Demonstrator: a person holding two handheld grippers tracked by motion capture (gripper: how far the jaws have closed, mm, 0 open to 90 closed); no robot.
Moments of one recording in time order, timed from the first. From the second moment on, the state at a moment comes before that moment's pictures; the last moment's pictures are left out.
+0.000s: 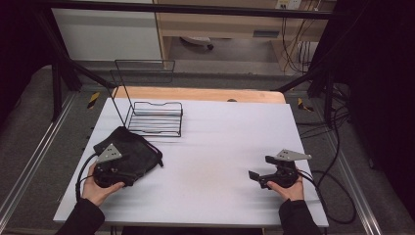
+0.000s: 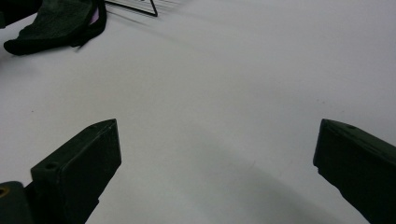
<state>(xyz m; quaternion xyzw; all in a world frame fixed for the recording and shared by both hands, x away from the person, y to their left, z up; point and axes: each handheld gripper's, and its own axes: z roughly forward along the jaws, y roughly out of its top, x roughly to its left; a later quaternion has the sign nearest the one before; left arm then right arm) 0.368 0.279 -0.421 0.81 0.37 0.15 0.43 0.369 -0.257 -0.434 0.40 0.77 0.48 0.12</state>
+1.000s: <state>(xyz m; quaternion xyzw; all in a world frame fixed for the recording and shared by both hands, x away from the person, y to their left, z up) 0.366 0.273 -0.435 0.86 0.38 0.16 0.31 0.370 -0.252 -0.439 0.40 0.79 0.46 0.12</state>
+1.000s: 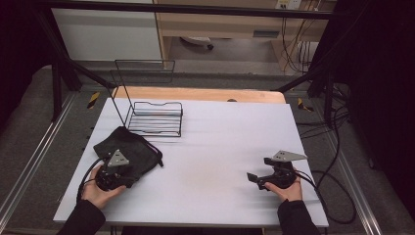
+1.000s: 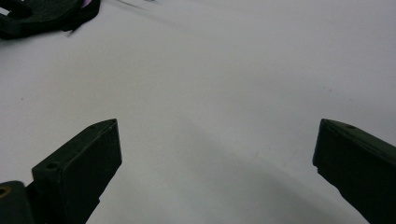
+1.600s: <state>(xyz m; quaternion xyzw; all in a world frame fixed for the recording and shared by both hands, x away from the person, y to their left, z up) 0.373 0.269 -0.438 0.85 0.40 0.18 0.28 0.369 -0.252 -0.439 0.40 0.79 0.46 0.12</state>
